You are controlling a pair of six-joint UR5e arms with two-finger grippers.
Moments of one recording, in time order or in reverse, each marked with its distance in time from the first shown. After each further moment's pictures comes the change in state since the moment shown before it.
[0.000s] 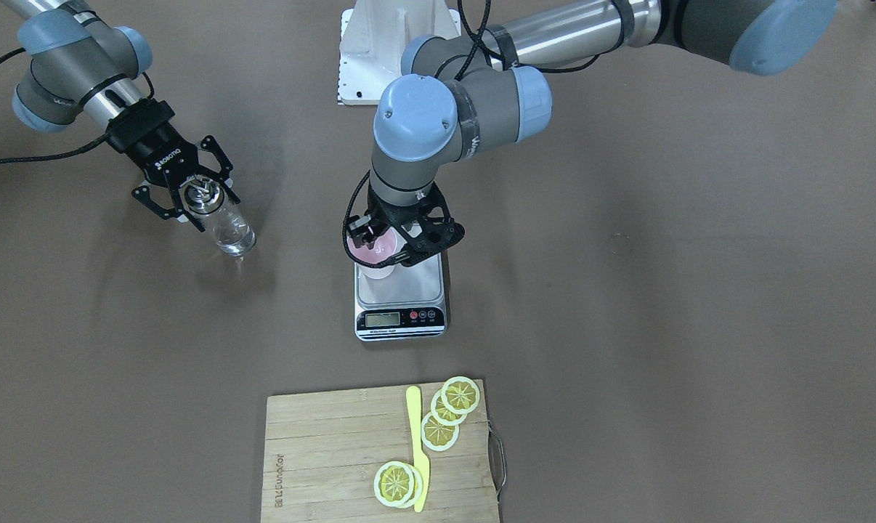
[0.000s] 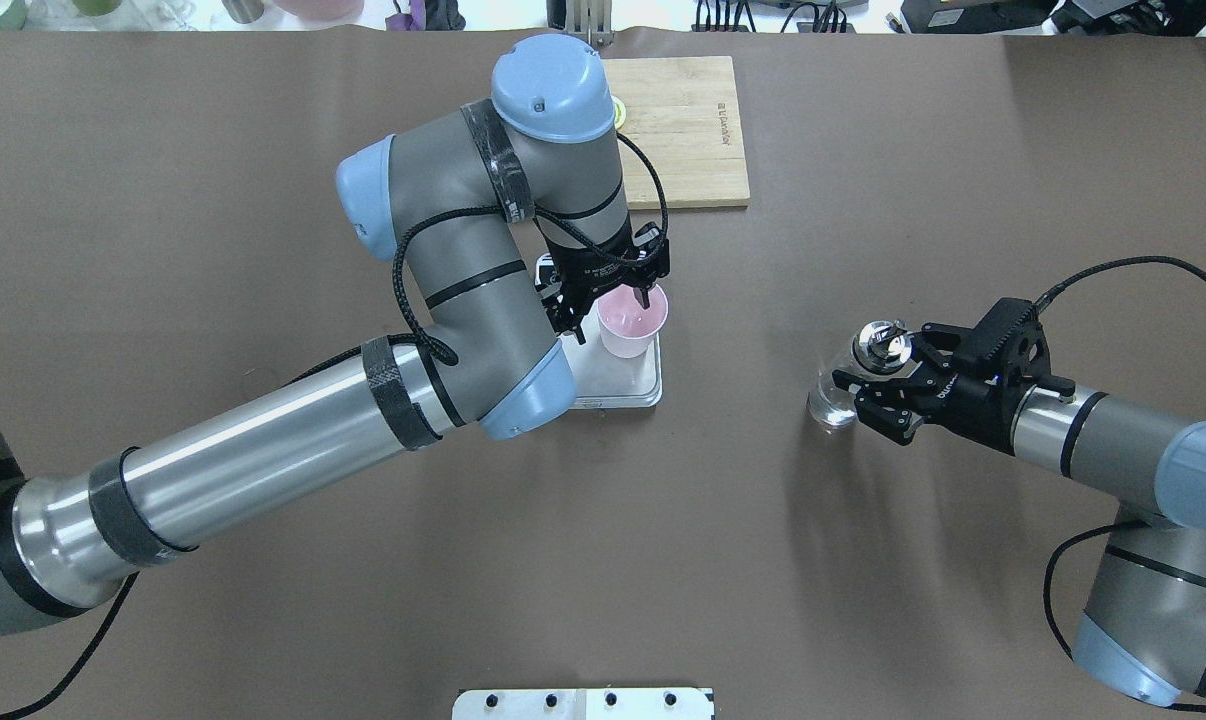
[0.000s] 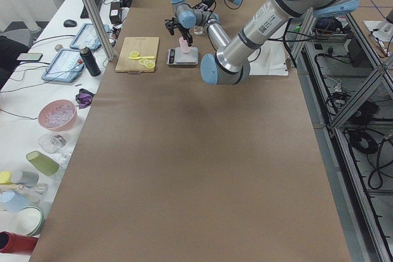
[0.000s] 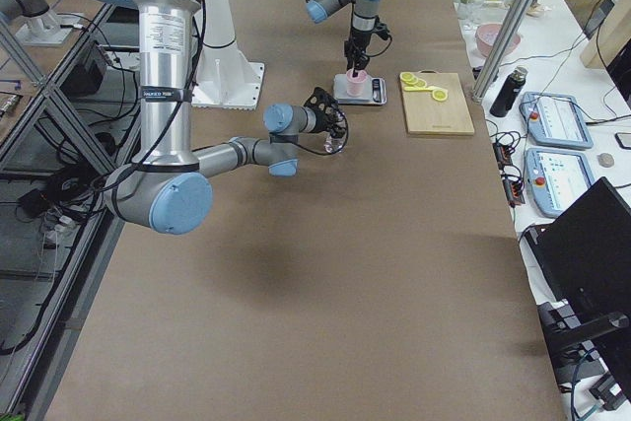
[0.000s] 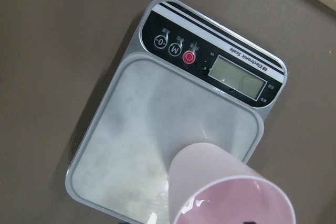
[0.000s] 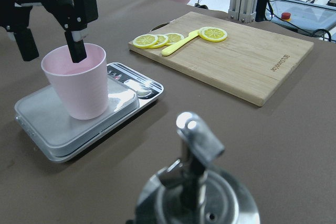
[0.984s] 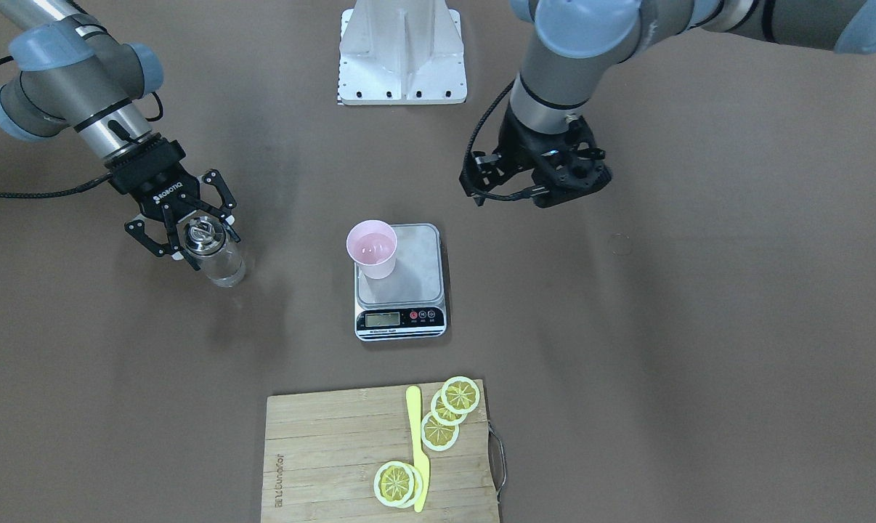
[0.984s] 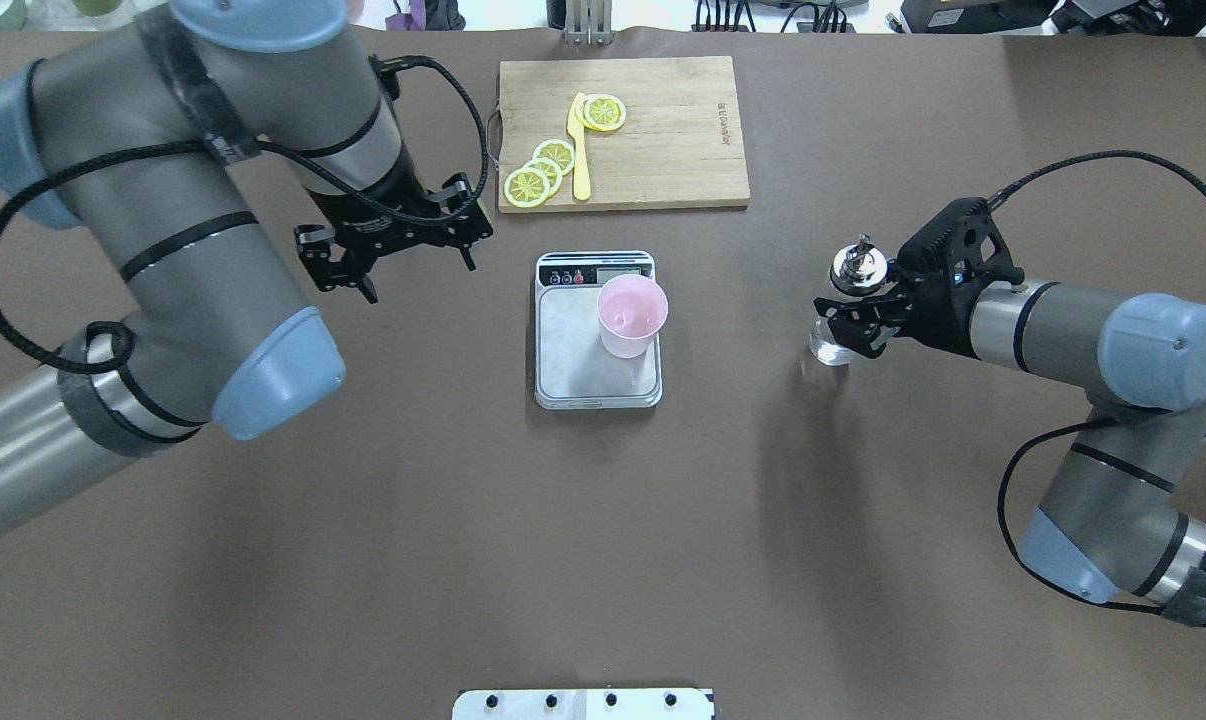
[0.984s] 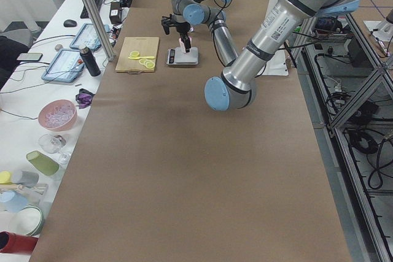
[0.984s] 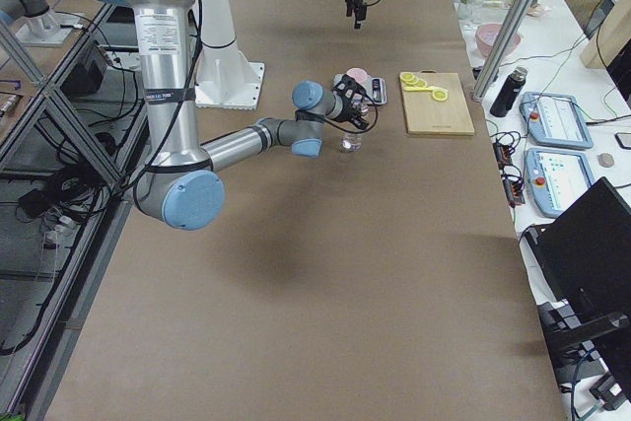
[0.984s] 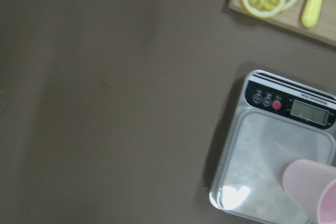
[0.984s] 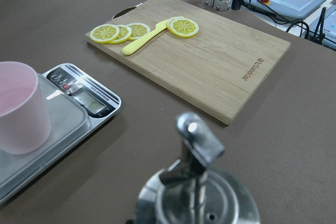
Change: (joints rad) left arm -0.178 0.309 -0.523 0.355 -0.005 0.356; right arm 0.162 0.171 0.033 -0.399 0.166 -0.036
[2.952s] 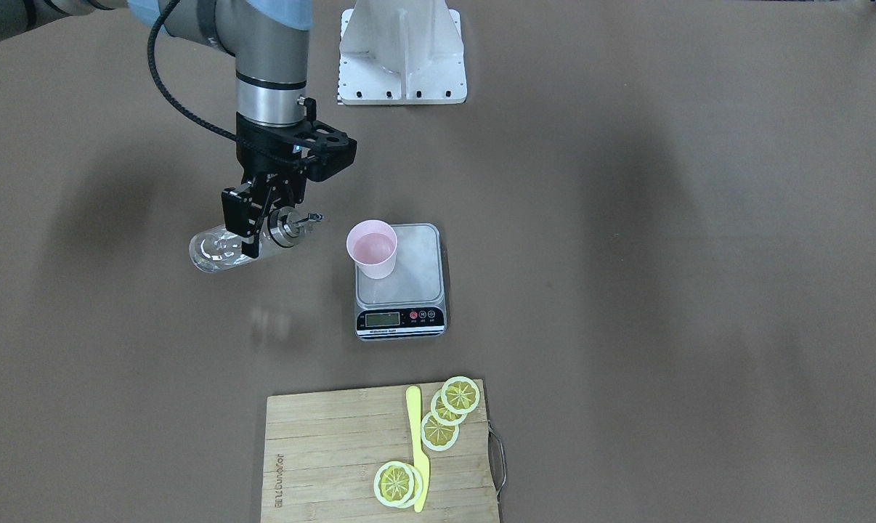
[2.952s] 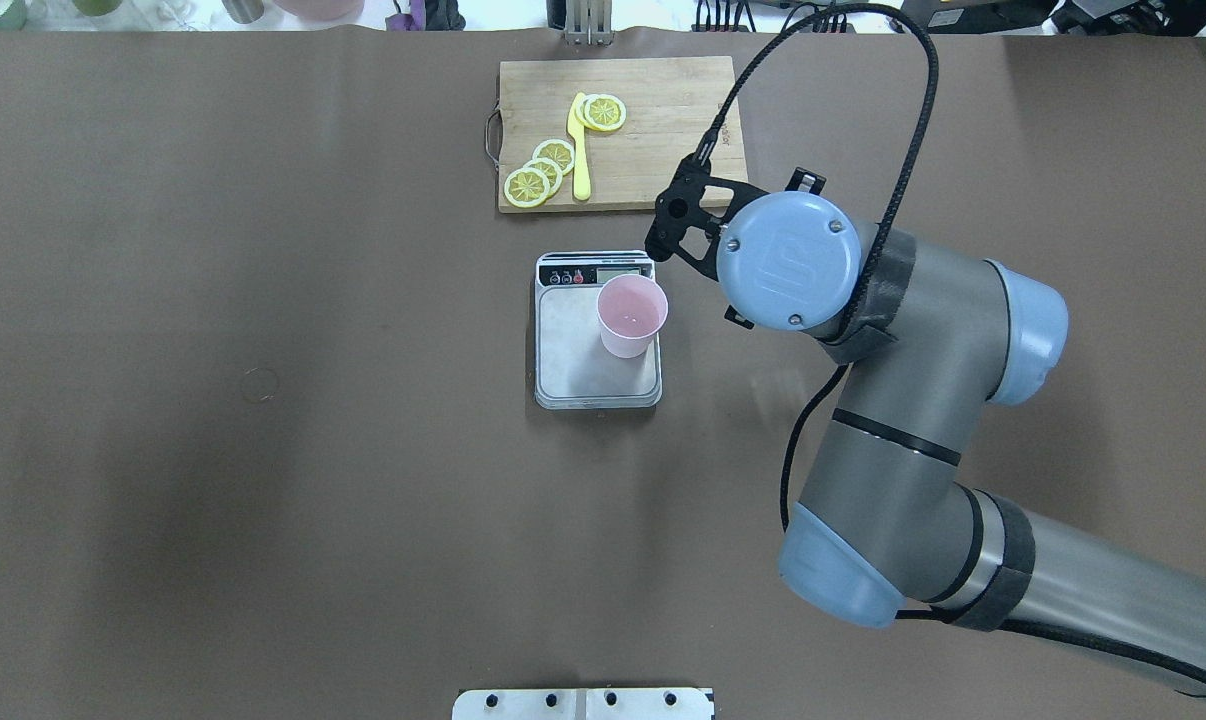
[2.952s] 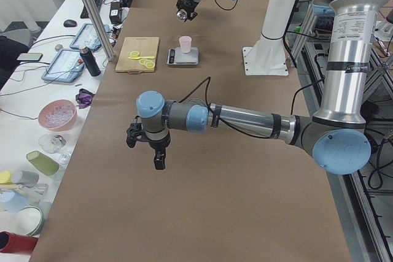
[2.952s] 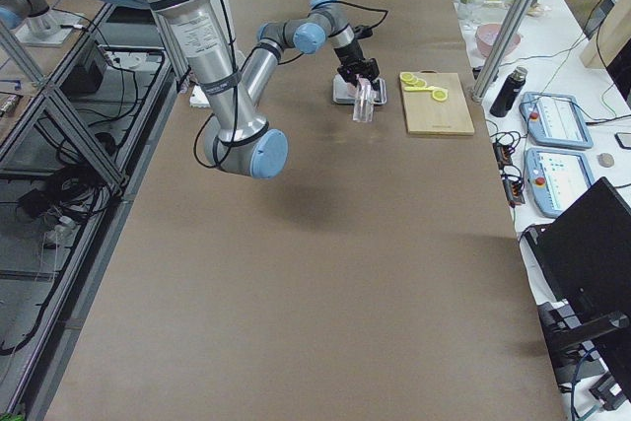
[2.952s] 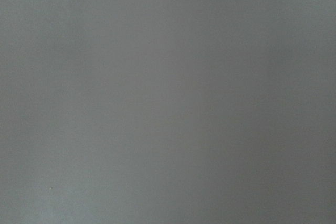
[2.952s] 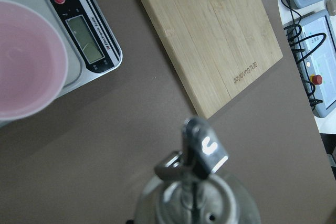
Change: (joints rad) left arm -0.666 0.690 0.171 -0.297 -0.150 1.159; right arm -0.122 0.510 0.130 -1.277 -0.301 -0.476
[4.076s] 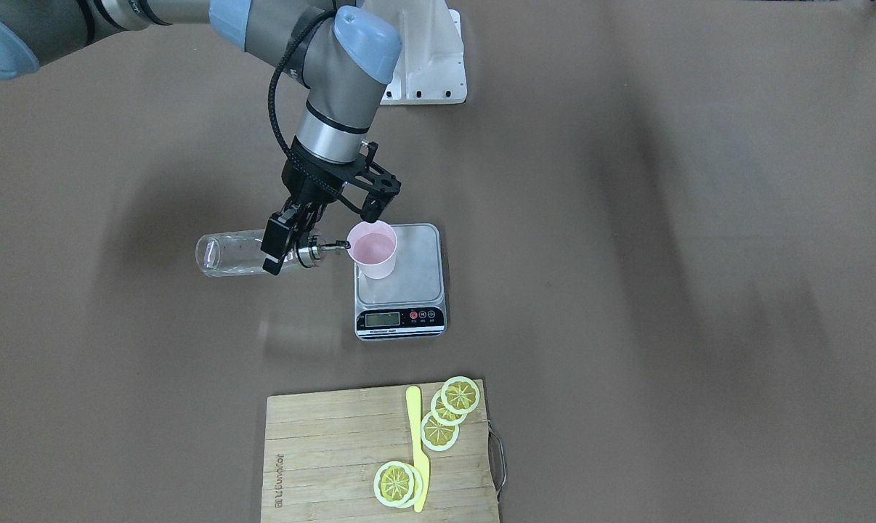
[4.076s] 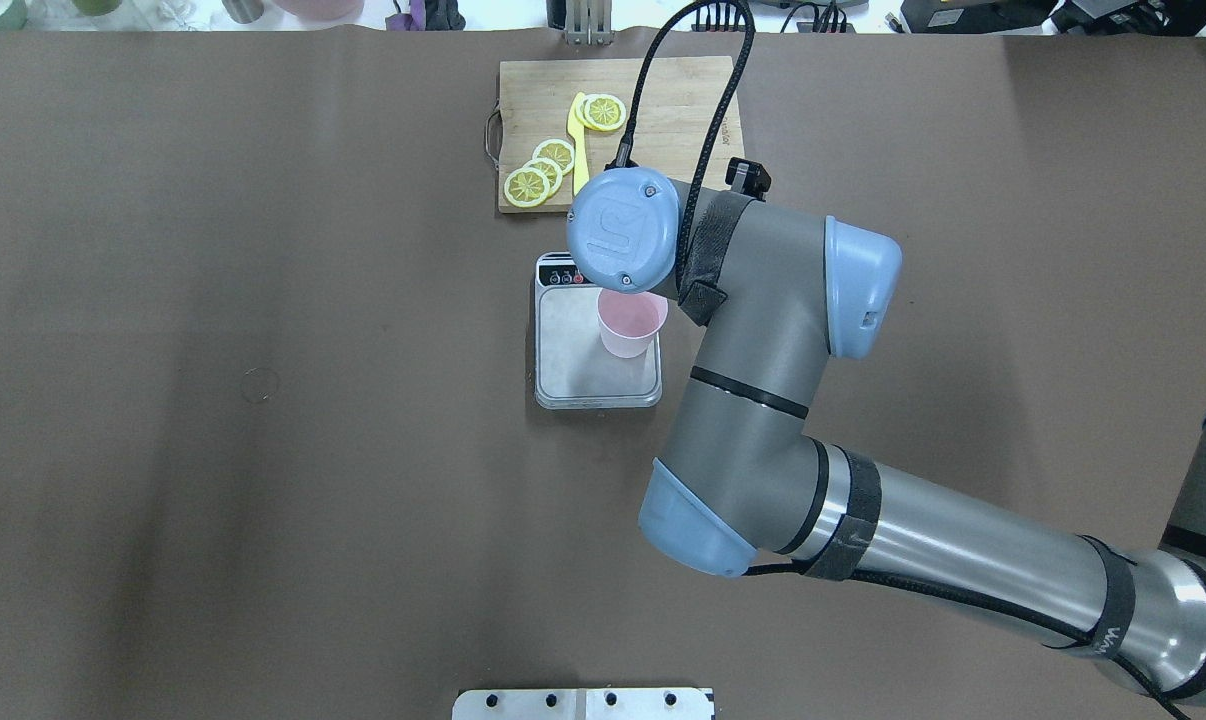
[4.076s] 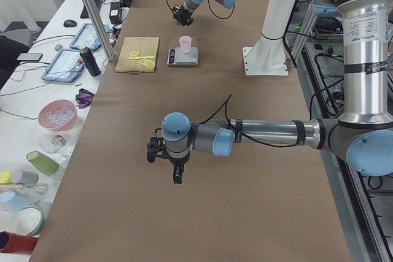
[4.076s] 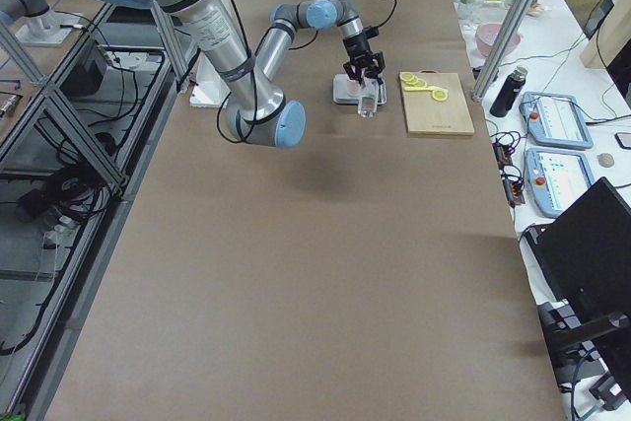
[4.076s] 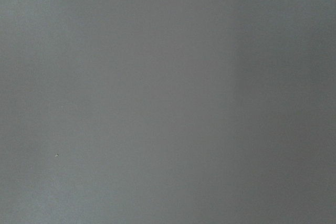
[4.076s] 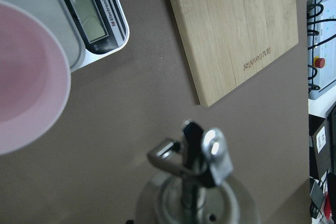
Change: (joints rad) left arm -0.017 0.138 -0.010 -0.165 -0.069 0.013; right arm -0.006 0.178 -0.197 -0.233 -0.024 -0.042
